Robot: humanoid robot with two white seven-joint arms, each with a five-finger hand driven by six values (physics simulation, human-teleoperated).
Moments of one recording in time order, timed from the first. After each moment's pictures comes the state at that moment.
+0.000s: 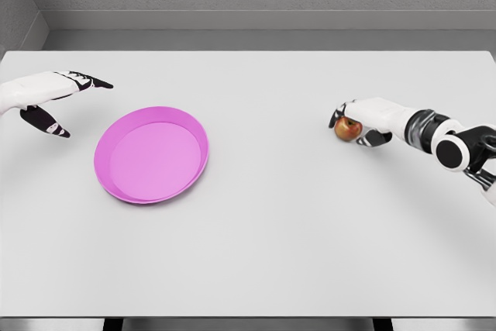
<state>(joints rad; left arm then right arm) -0.71 0.85 -0.63 -1.08 -0.25 -0.61 -0.51 -0.83 -0.85 1.13 -1.60 0.21 0.23 0.35</state>
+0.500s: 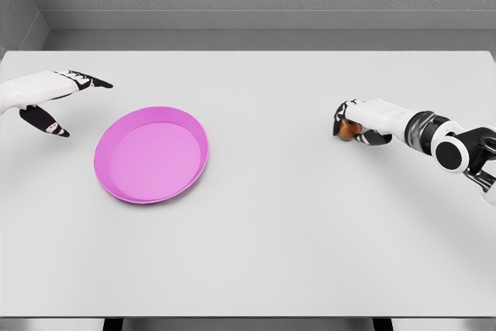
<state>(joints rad) -0.71 0.85 -0.63 -1.08 -0.25 -0.61 -0.51 -0.83 -0.85 1.14 -1.60 0.21 0.23 0.35</state>
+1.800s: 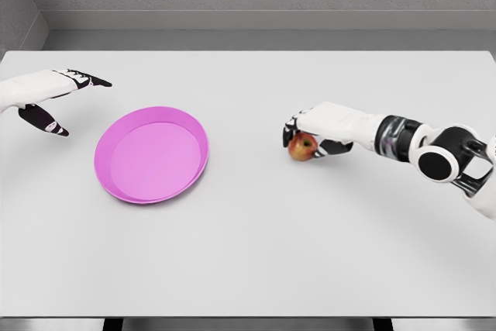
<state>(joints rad) -0.71 0.85 -0.62 -1.08 -0.25 -0.61 -0.51 -0.84 -0.82 1.12 -1.75 0.21 0.06 0.35</state>
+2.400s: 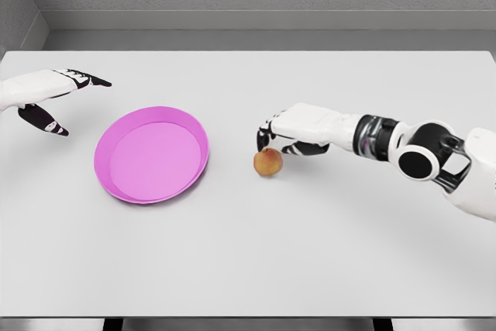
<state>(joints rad) -0.71 0.85 -0.62 -1.08 -0.25 -0.61 -0.51 -0.87 -0.75 1.15 -1.75 0.20 0.02 0.35</state>
